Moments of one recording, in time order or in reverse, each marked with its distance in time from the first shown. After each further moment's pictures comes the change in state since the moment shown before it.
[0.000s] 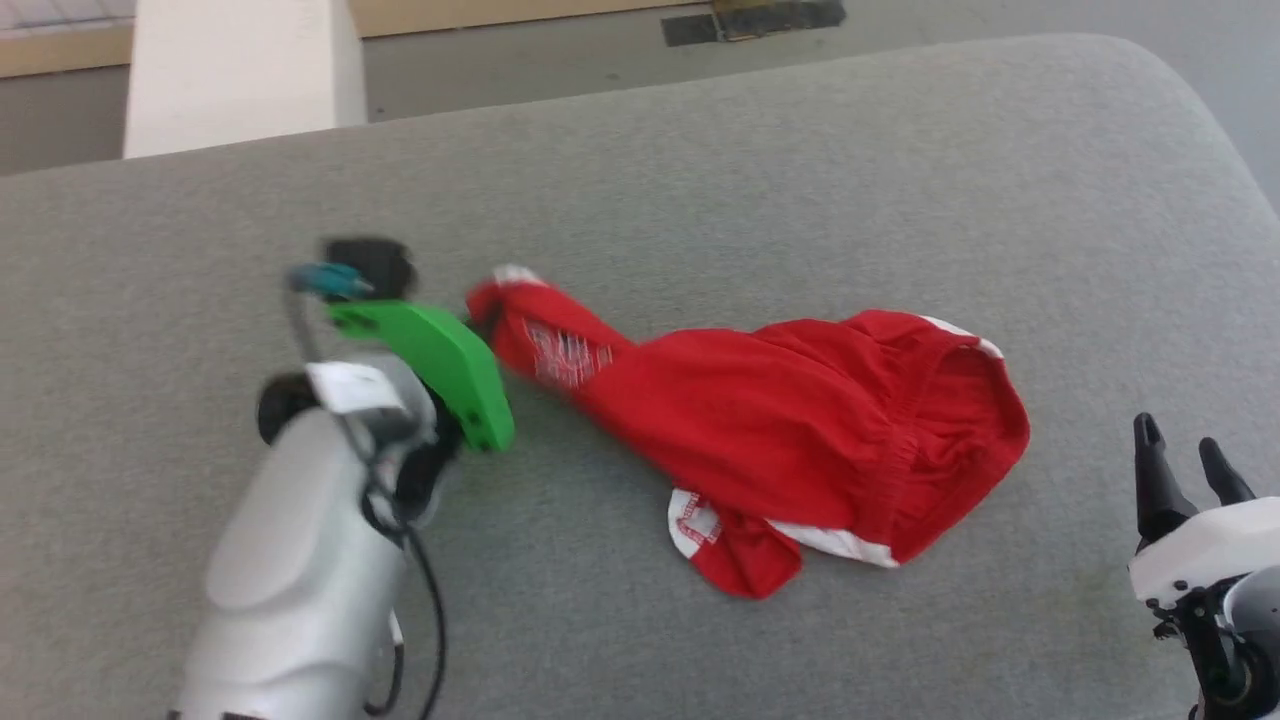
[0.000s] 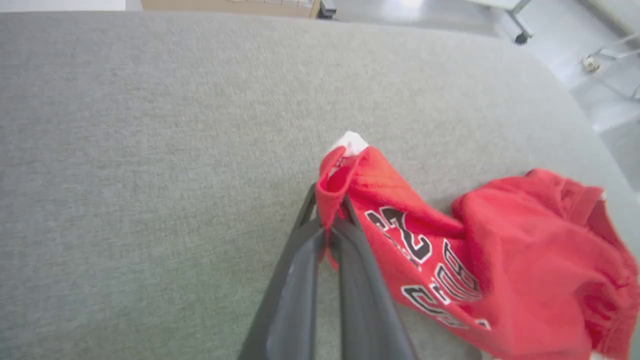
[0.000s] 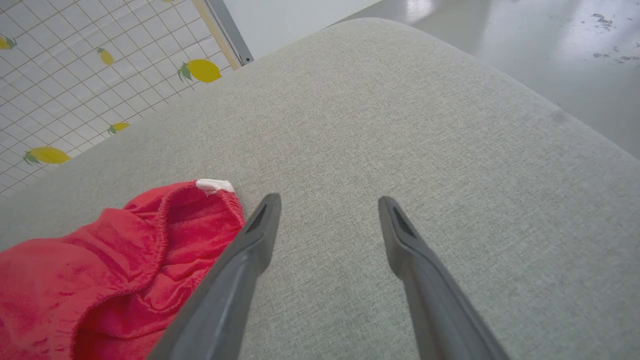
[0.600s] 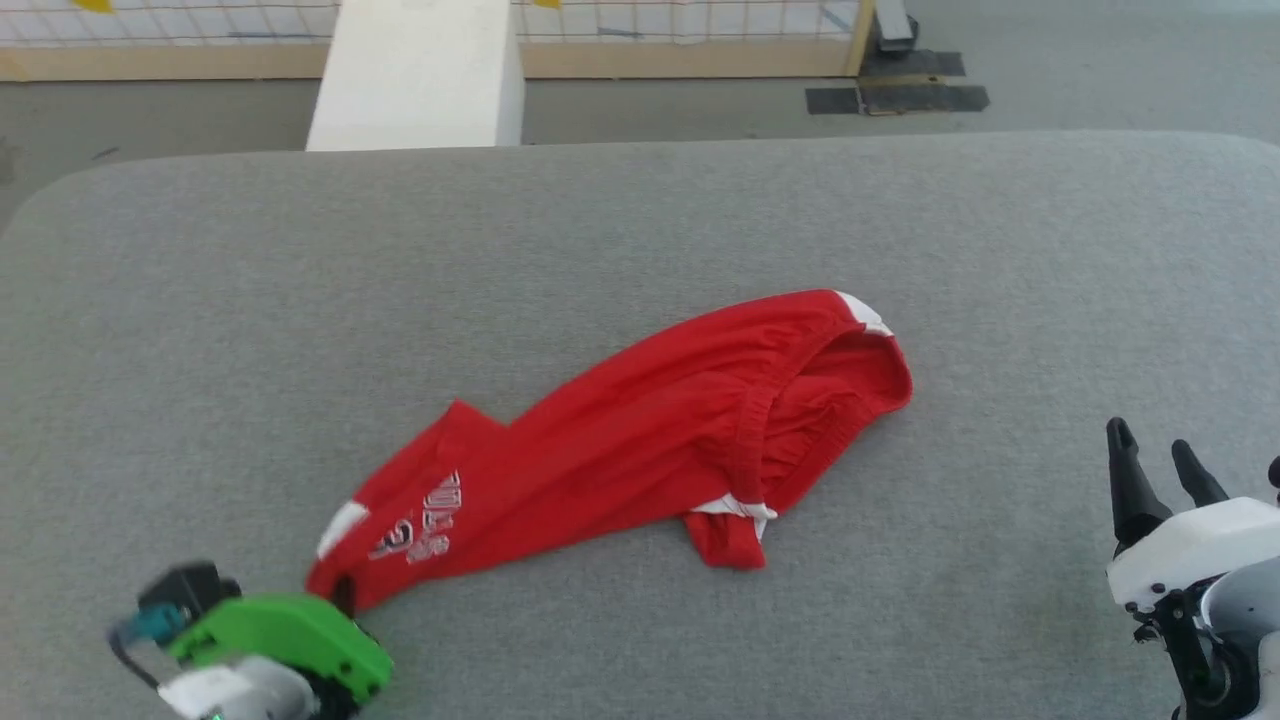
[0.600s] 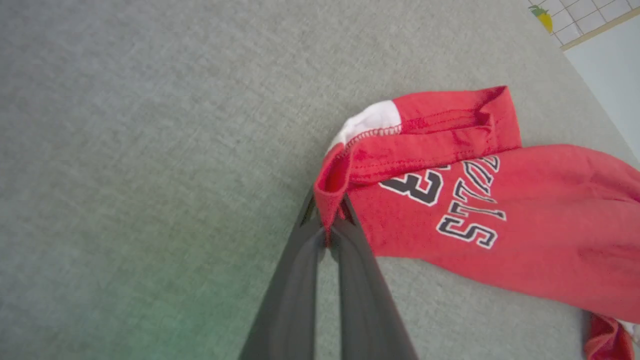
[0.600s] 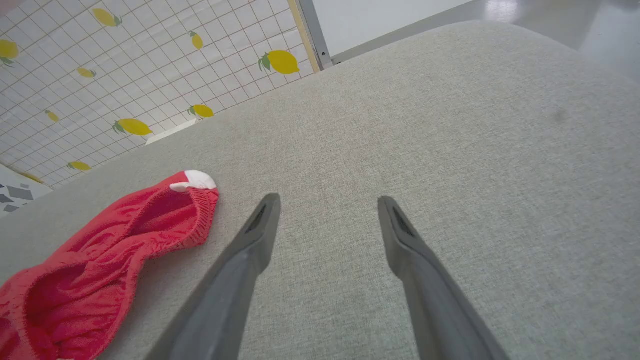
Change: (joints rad) left arm 0.531 -0.025 0.290 -0.209 -0.170 0.215 -0.129; right arm 0.001 0.001 0.037 0.013 -0.001 0.000 0.003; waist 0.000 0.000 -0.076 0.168
